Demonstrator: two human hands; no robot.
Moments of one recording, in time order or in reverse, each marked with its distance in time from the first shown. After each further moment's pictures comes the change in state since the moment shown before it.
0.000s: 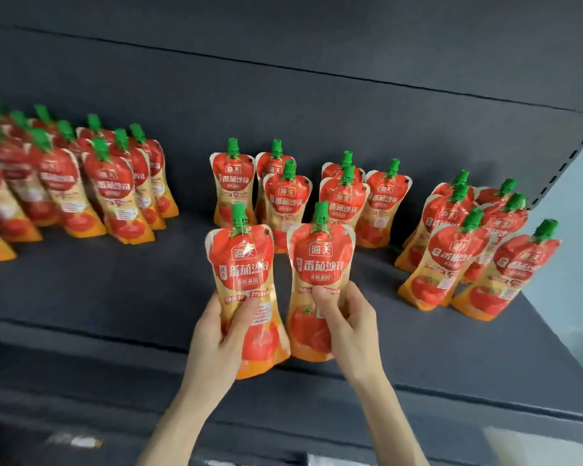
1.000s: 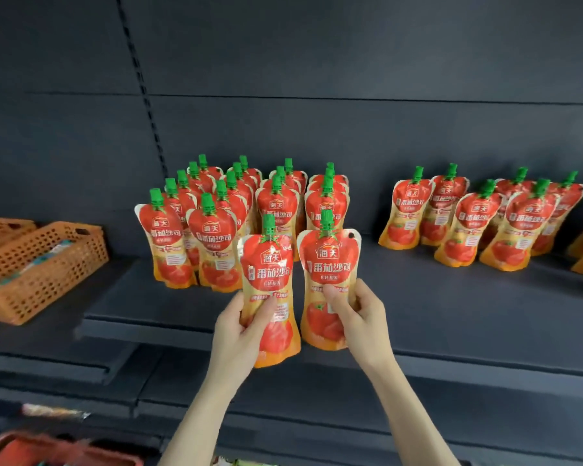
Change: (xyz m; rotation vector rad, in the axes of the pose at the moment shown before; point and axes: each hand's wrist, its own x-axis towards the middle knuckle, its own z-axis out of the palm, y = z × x) left_hand 0.059 0.013 -0.352 0.057 -0.032 0.057; right_hand -0.045 -0.049 0.346 0.096 -0.028 -0.023
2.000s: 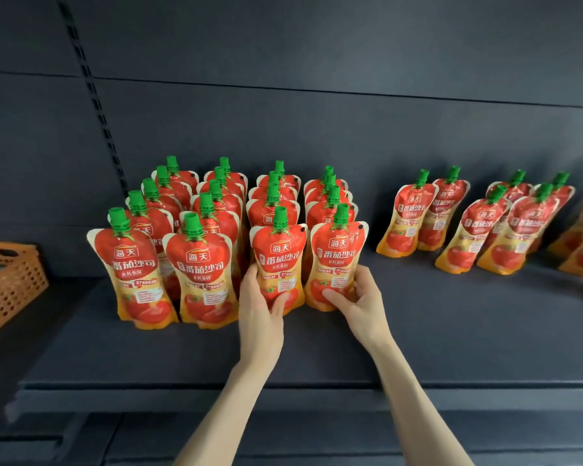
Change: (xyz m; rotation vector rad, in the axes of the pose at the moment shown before) left_hand 0.118 -0.062 0.027 0.373 0.118 0.178; right_hand 0.099 0.062 0.011 -0.179 0.126 -0.035
